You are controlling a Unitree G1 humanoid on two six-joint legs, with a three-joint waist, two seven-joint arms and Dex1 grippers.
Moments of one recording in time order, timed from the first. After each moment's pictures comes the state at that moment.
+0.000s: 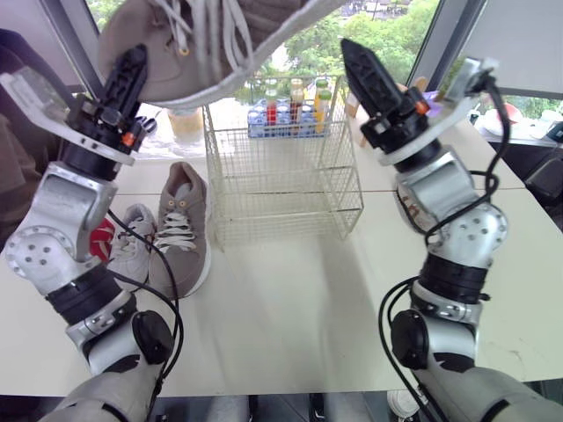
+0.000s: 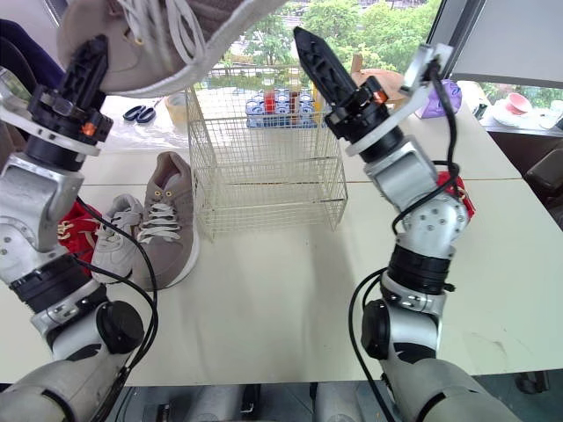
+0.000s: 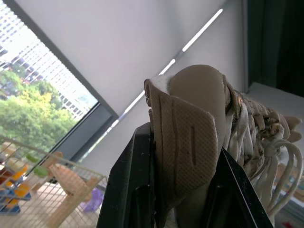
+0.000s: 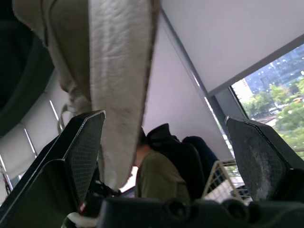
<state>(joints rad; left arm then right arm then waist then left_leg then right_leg) -0.75 0.28 0.71 -0.16 -1.47 0.91 -0.11 -0.85 -0.11 -0.35 -0.18 1.12 0.75 0.33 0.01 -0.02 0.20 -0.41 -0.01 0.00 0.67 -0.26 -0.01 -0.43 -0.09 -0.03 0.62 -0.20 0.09</state>
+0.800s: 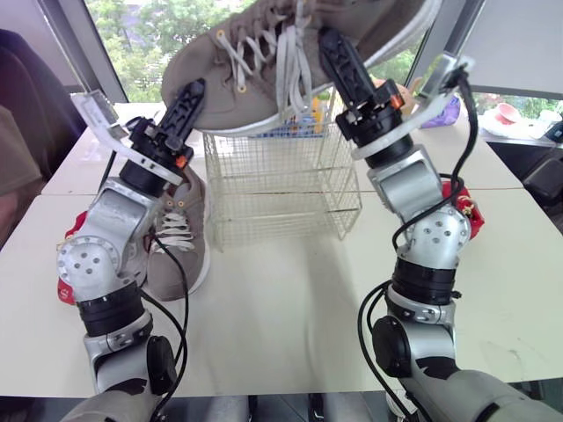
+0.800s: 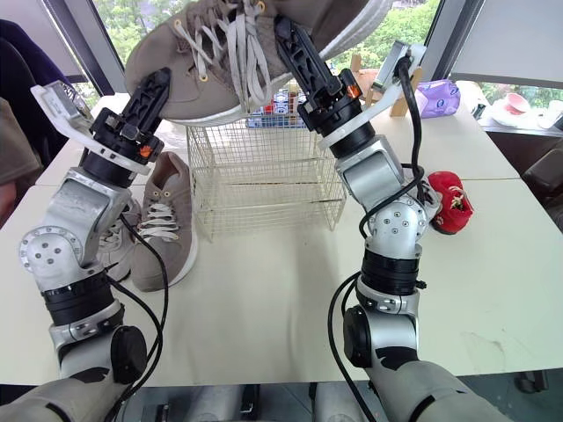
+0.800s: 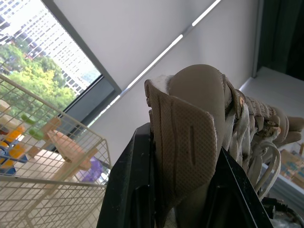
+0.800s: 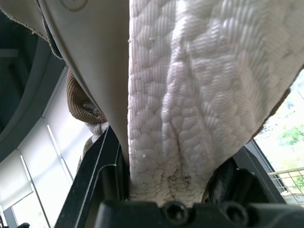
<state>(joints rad) -0.64 0.26 0.46 -0.24 -1.47 0.73 -0.10 -0.86 -0.05 -0.27 -0.17 1.11 0.59 0.27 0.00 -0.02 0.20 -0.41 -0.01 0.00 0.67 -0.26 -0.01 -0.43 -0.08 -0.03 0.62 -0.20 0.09</state>
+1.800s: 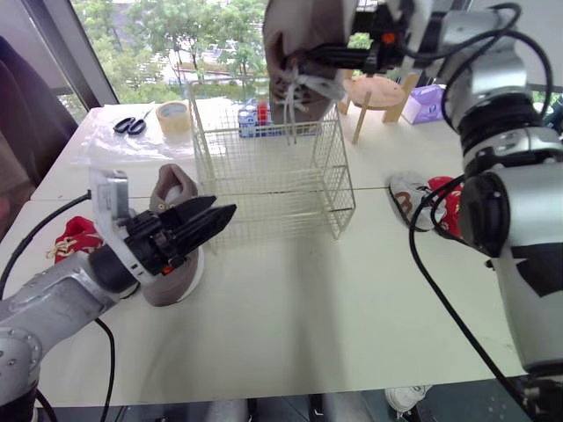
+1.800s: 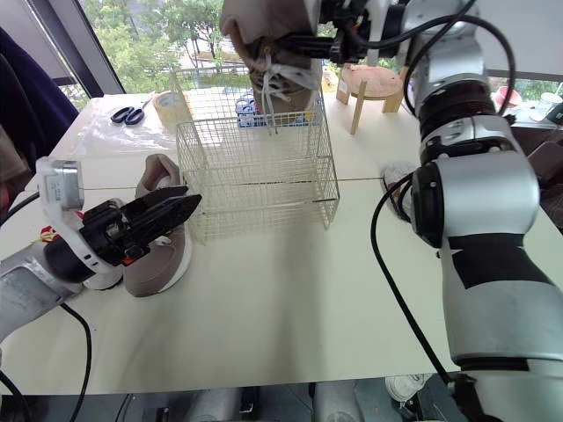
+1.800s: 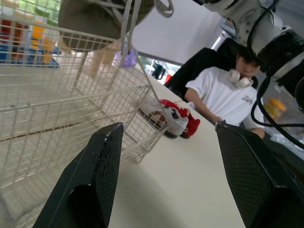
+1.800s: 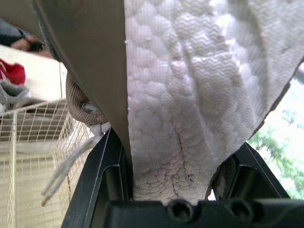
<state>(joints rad) -0.09 0.77 0.43 -0.69 -1.61 0.77 -0.13 -1.72 -0.48 0.04 1.32 0.10 -0.19 1.26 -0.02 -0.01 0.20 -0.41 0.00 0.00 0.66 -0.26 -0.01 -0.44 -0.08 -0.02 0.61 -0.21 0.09</state>
